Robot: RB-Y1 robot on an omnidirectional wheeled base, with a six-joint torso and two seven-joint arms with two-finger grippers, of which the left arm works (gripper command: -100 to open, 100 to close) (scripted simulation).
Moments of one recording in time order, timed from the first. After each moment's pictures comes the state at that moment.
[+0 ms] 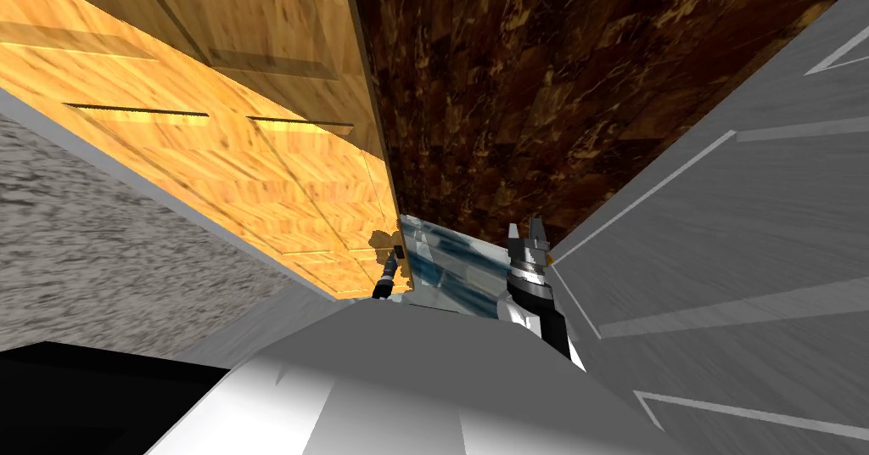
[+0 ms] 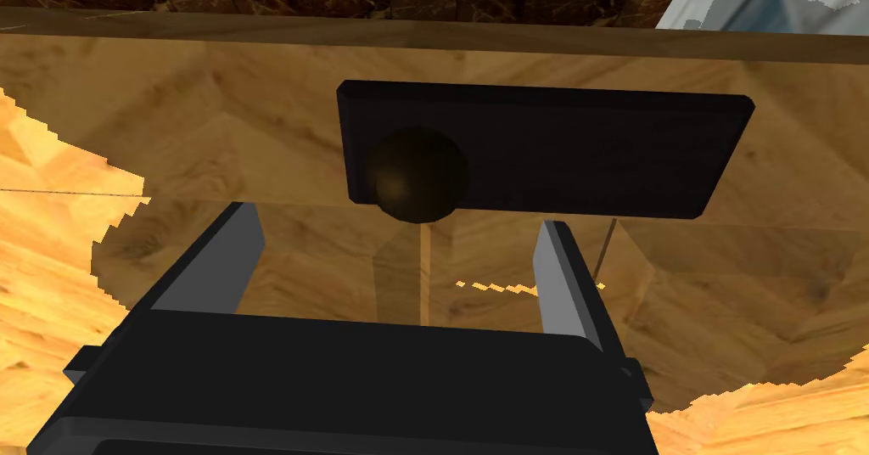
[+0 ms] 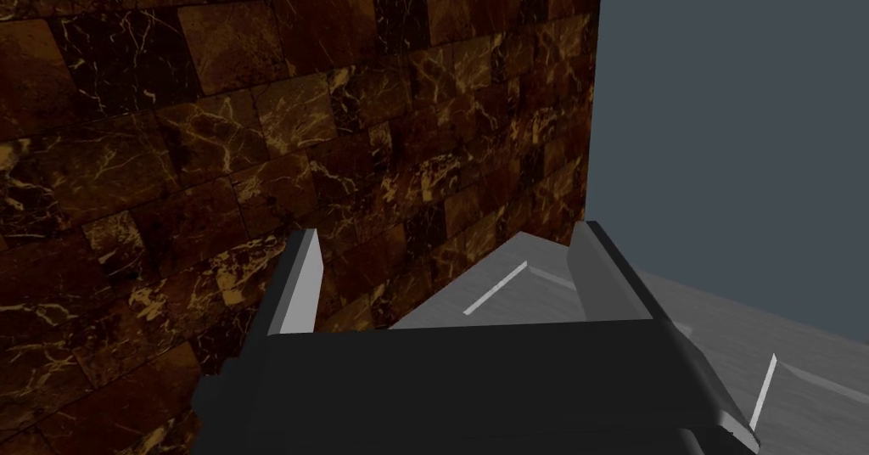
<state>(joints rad) 0.11 0.07 0.05 -0.92 0.13 -0.76 -0.04</state>
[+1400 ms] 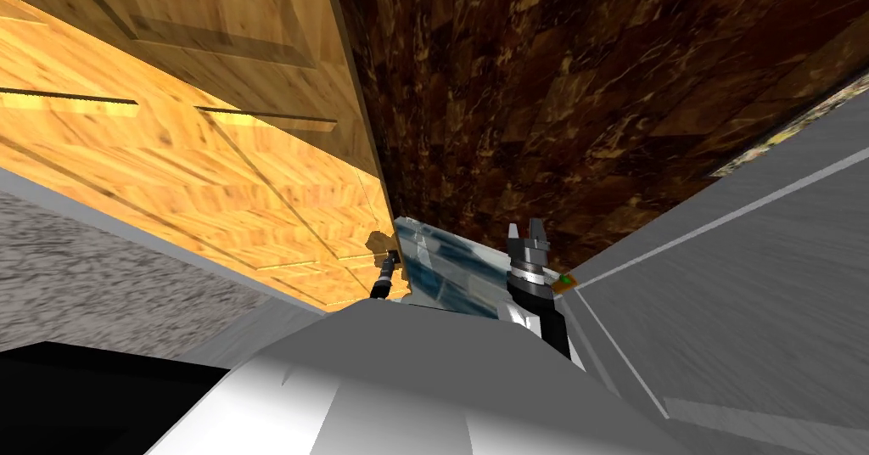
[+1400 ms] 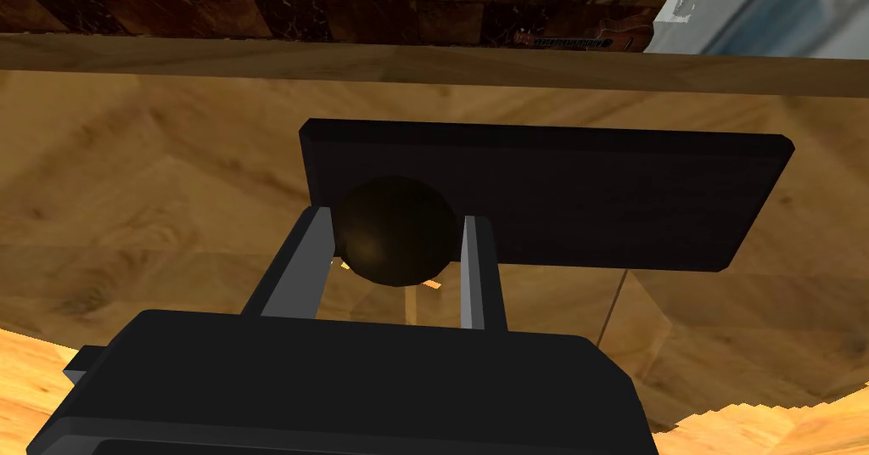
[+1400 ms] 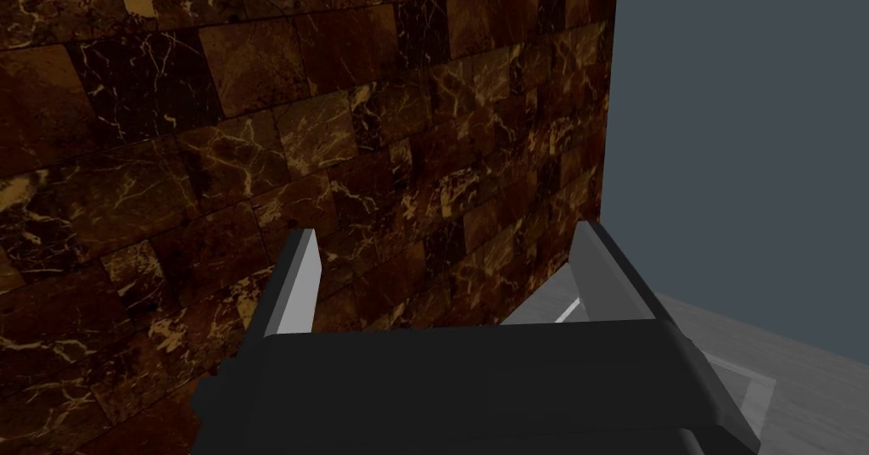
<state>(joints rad) 0.11 0.07 0.09 -0.91 0.15 -0.75 -0.05</state>
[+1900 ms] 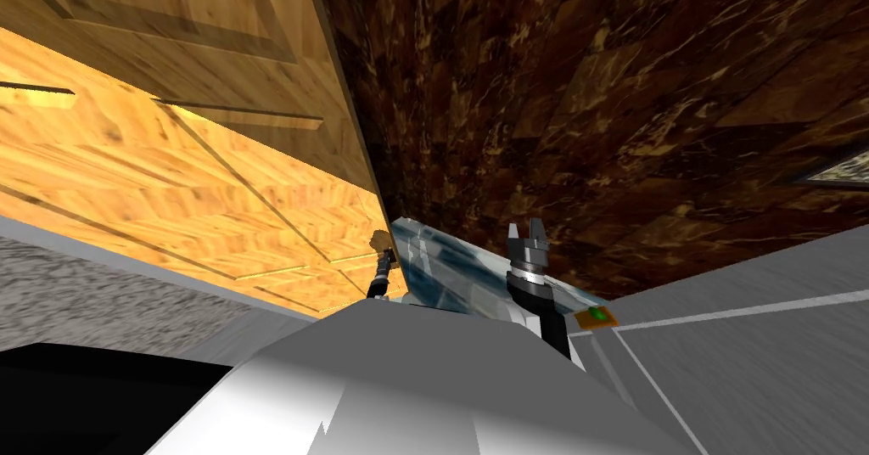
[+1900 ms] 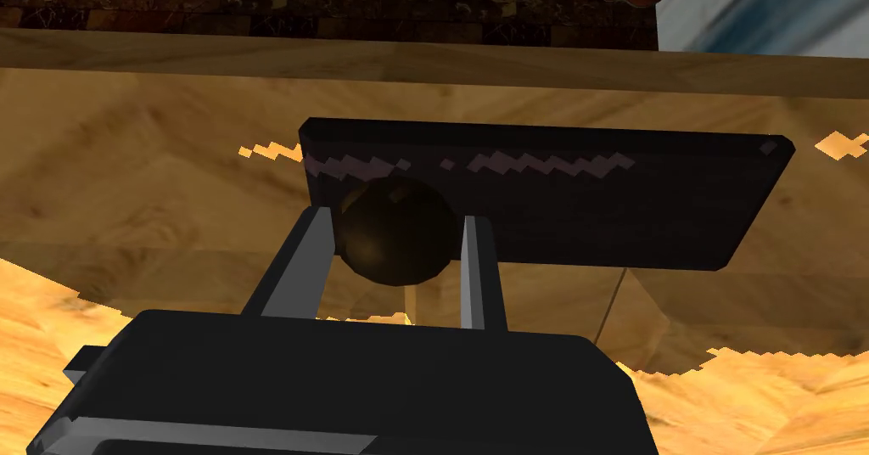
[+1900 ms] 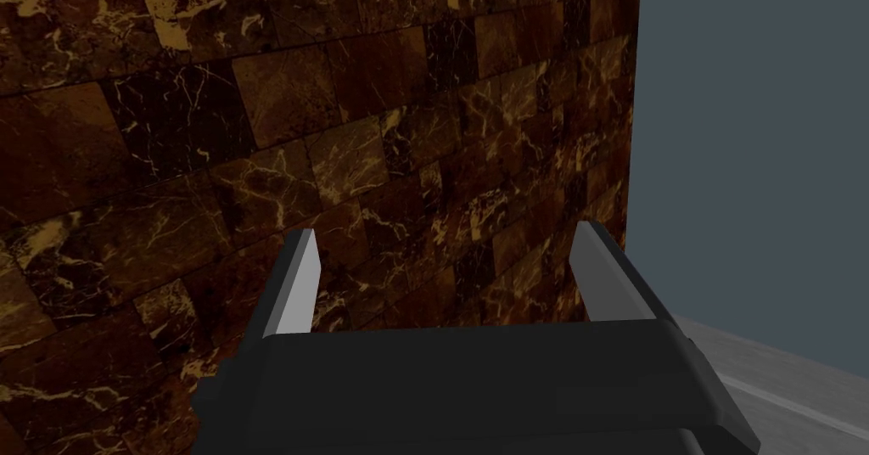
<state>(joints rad) 0.08 0.06 0.16 -0.88 0.18 -0.75 -0.07</state>
